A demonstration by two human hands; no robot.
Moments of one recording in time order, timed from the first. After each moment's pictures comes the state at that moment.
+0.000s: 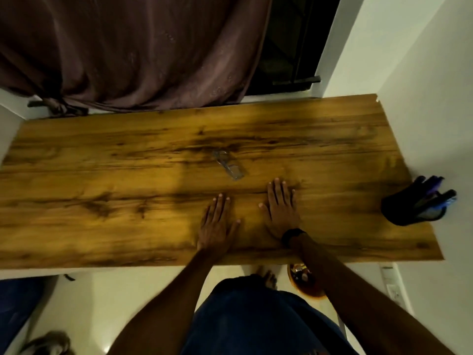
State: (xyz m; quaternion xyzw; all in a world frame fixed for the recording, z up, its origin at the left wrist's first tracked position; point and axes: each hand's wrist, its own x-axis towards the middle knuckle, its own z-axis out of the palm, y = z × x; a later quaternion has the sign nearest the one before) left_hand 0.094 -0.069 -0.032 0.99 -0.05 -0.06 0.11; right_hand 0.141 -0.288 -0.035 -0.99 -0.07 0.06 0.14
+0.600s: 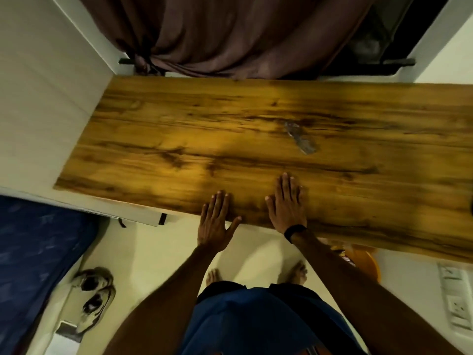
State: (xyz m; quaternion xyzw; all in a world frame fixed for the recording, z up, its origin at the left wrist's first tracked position) left_hand -0.030 0.091 -0.030 0.99 0.05 -0.06 0.13; right_hand 0.063 -0.123 -0.029 -0.98 -0.12 0.08 0.11
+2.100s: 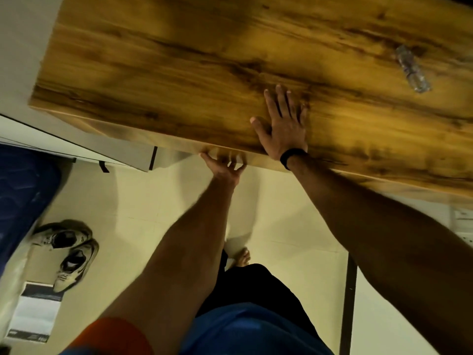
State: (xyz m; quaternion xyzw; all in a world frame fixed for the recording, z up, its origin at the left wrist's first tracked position) left_hand -0.020 0.301 -0.119 0.11 0.48 -0.04 0.87; right_hand 0.059 0.179 -0.040 -0.99 -0.13 0.05 0.04
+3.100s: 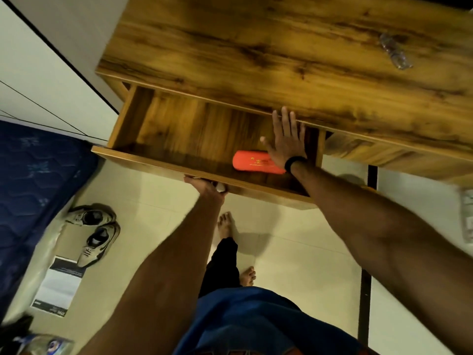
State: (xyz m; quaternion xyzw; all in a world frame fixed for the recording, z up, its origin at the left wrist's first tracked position) left_hand -0.222 0.307 -0.064 0.19 0.53 0.03 0.83; right_hand -0.084 0.128 -0.044 -0.98 -0.15 0.11 0.06
